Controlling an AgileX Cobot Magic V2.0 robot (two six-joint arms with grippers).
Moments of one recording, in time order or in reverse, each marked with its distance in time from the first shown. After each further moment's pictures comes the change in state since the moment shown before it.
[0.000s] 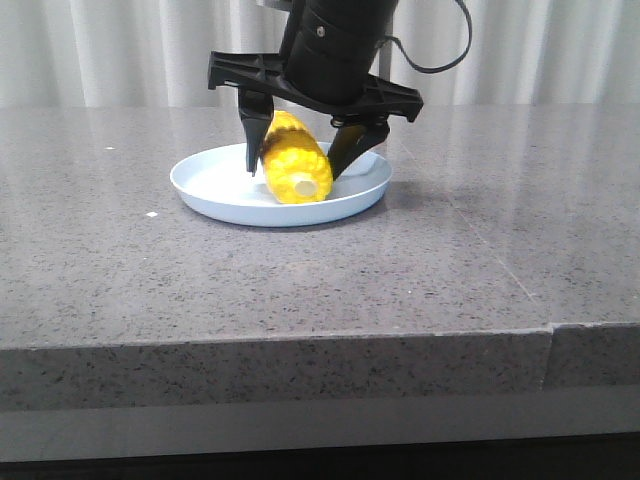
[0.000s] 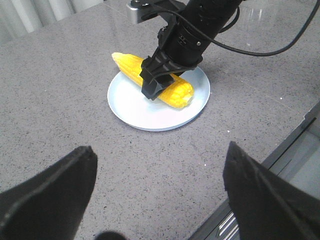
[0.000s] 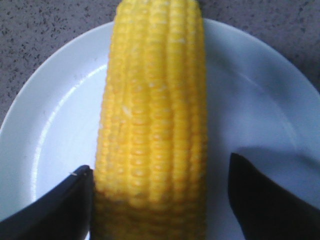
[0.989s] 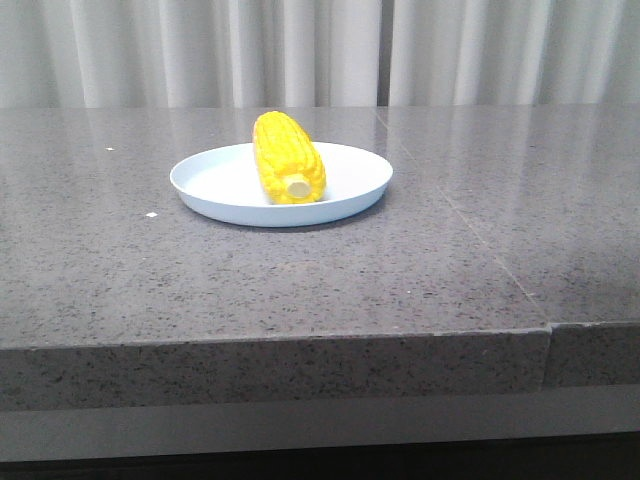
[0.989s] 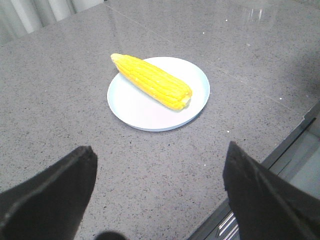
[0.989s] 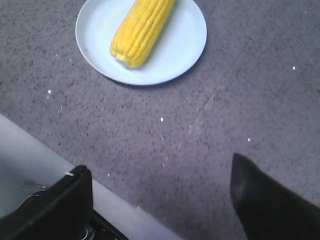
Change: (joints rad) left arm 0.000 0.000 0.000 0.000 0.000 0.000; right arm 0.000 -1.008 0.590 -0.052 0.215 -0.427
